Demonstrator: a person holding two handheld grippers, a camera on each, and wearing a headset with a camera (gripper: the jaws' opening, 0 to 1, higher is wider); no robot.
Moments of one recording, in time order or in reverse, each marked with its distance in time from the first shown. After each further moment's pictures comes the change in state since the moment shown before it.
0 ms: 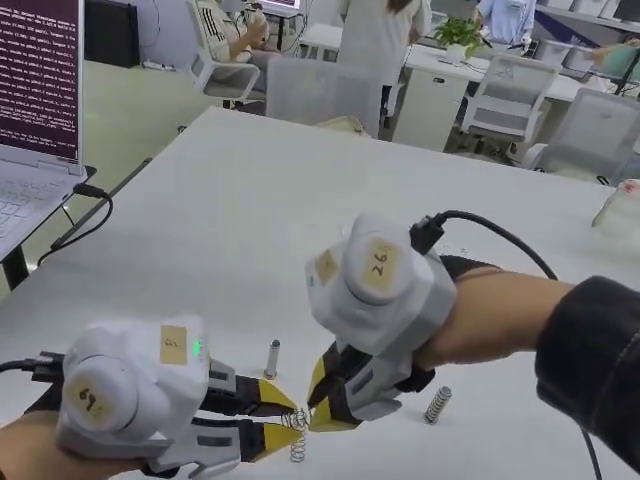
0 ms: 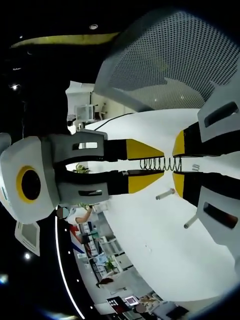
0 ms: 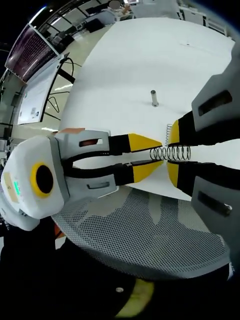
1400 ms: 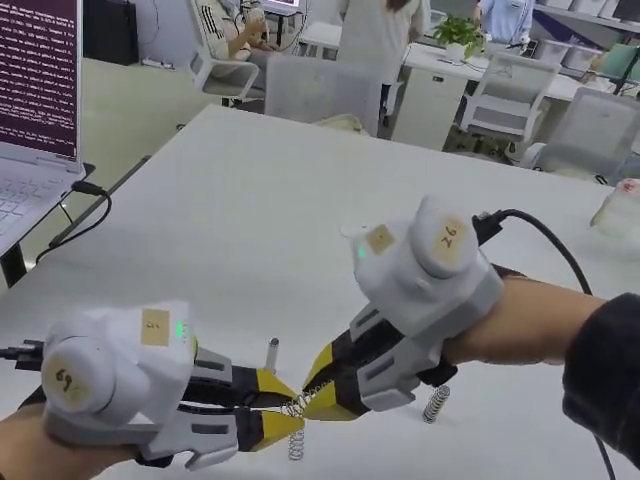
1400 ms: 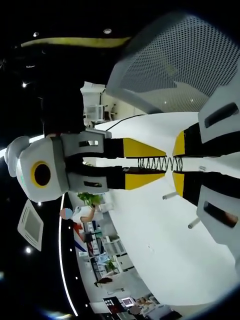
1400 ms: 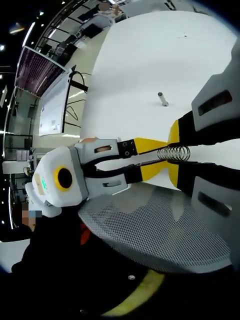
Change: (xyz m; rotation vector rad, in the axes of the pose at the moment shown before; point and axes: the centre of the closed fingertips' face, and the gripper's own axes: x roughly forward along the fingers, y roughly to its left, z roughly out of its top) left arm -0.006 0.001 0.013 -0.049 -0.076 -0.012; right arm -0.016 0.001 0.017 0.090 -0.217 0.005
